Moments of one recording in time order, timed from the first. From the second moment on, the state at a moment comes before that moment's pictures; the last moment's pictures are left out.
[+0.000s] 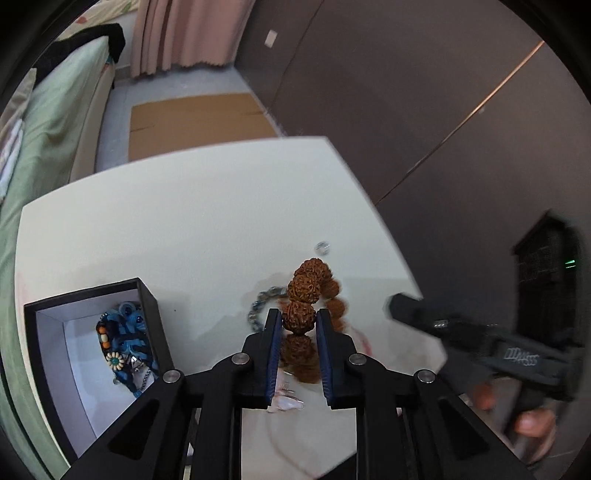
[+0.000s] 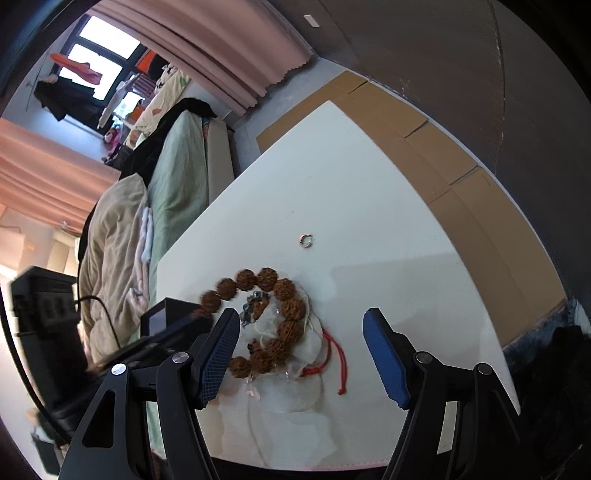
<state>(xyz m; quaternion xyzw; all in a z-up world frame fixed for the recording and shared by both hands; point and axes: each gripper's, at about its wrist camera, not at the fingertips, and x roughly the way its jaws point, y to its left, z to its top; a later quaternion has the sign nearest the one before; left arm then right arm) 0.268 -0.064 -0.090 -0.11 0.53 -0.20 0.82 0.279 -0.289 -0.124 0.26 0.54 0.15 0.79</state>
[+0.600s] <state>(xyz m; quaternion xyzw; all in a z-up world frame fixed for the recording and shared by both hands) 0.243 -0.034 -0.043 -0.14 0.47 -0.21 0.85 0.295 -0.248 -0.138 0.19 0.57 0.14 0.78</state>
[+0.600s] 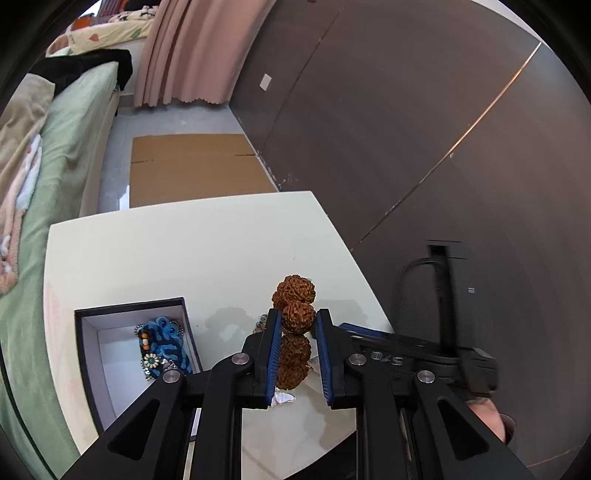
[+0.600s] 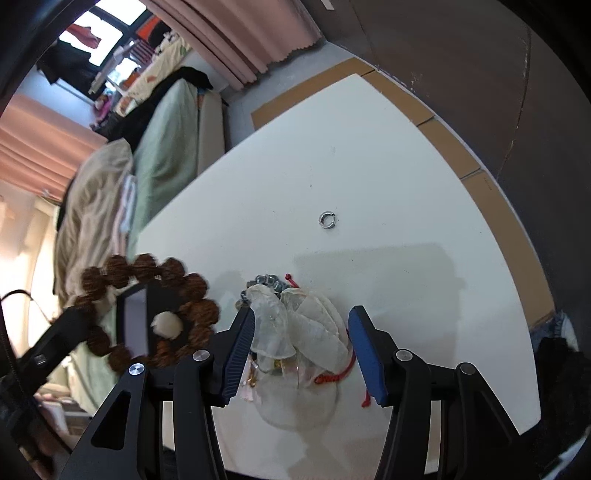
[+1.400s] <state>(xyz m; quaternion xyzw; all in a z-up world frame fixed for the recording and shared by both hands) 0.207 0.033 -0.018 -0.12 0.45 -0.15 0.87 0.268 -0.229 -0.073 0.27 0.44 0.23 0.83</state>
